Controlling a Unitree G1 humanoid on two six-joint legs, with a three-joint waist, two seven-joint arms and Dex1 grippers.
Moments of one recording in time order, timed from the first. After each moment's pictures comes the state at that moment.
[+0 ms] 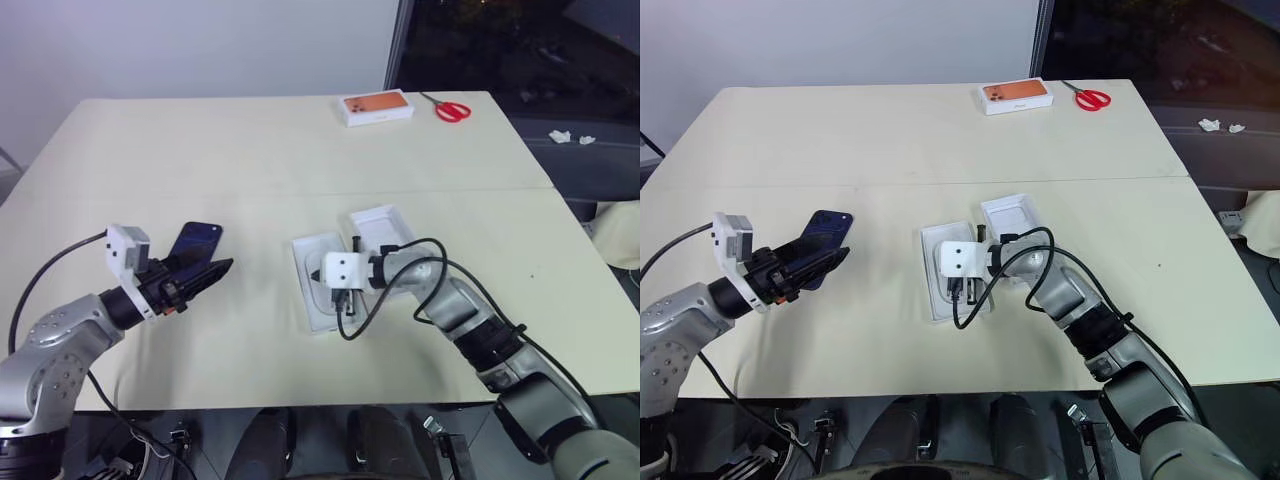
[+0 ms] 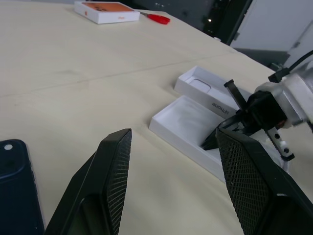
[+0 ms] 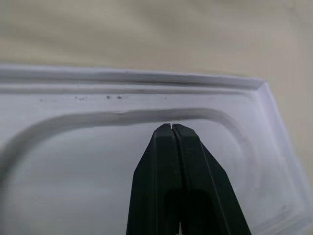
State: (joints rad) left arm 0.03 0.70 0.34 -0.35 -0.84 0.57 -0.76; right arm -0.60 -0.44 0.46 0.11 -0.14 0.14 0.97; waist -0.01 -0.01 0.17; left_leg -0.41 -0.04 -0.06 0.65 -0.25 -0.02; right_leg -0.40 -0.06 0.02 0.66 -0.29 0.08
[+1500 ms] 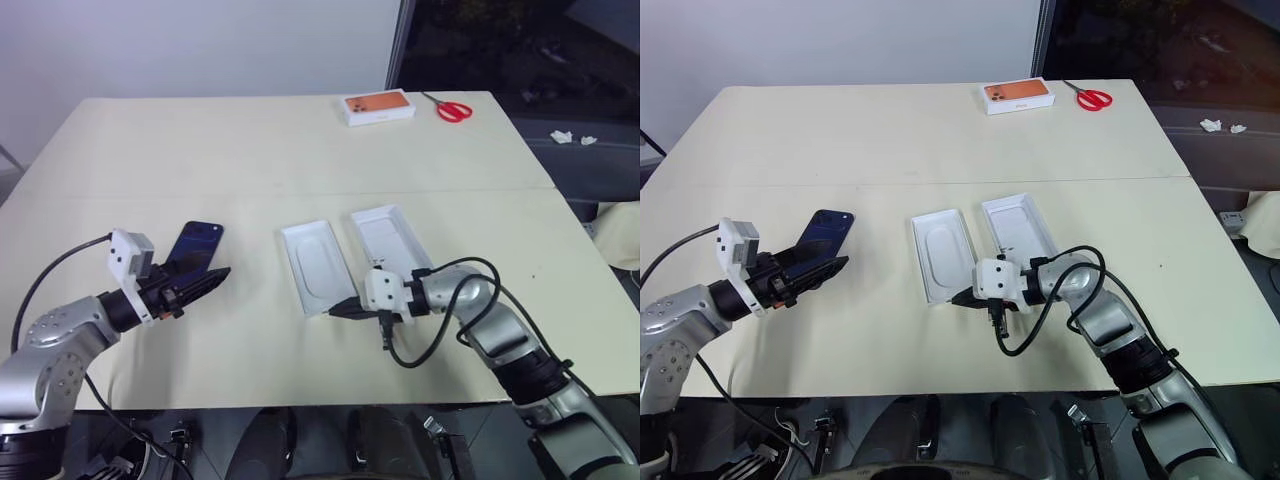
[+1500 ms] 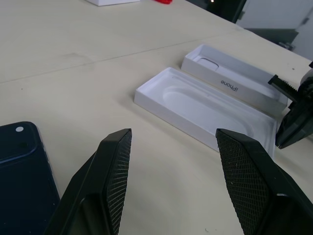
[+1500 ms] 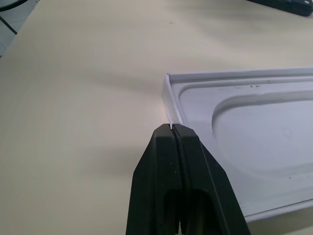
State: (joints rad) left arm 0.01 0.69 0.33 -0.29 -0.72 0.53 -0.83; right arm -0.42 -0.56 0.35 -0.04 0.09 0.12 1.19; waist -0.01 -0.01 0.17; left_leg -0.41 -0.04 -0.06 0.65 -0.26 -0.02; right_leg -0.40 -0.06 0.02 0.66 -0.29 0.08
